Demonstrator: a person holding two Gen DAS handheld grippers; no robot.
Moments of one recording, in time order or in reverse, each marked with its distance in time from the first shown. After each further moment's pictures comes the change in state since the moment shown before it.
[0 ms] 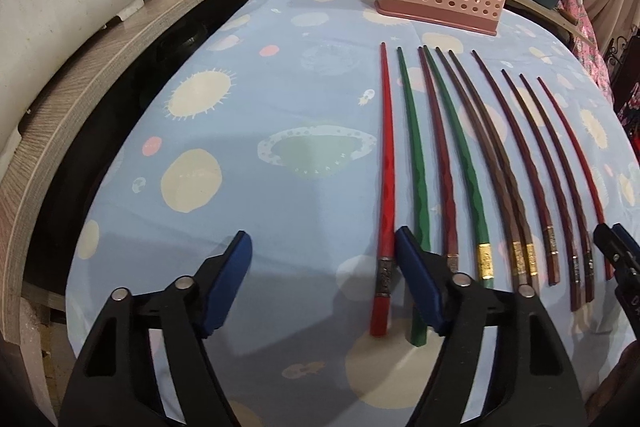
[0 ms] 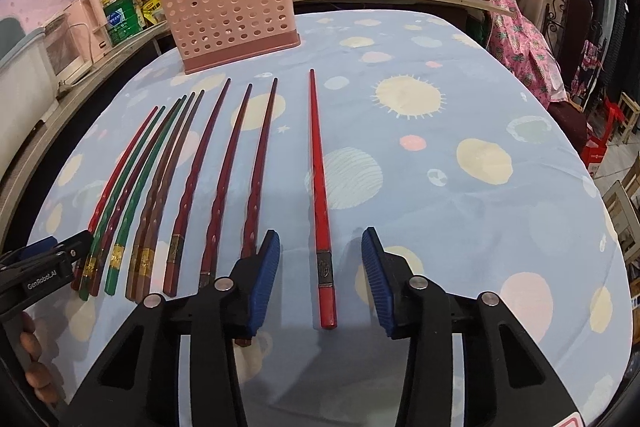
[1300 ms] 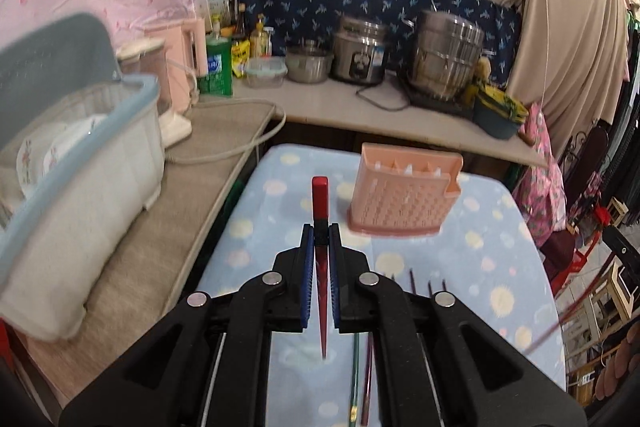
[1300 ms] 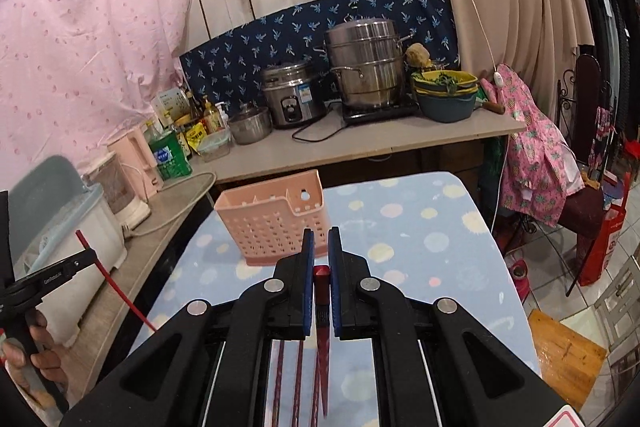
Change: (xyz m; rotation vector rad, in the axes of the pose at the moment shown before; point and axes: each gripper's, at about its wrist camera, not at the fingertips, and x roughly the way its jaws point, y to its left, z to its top) left arm -0.164 0.022 0.174 -0.048 -0.355 -0.120; right arm -0.145 -0.022 0.193 0.057 -0.363 0.175
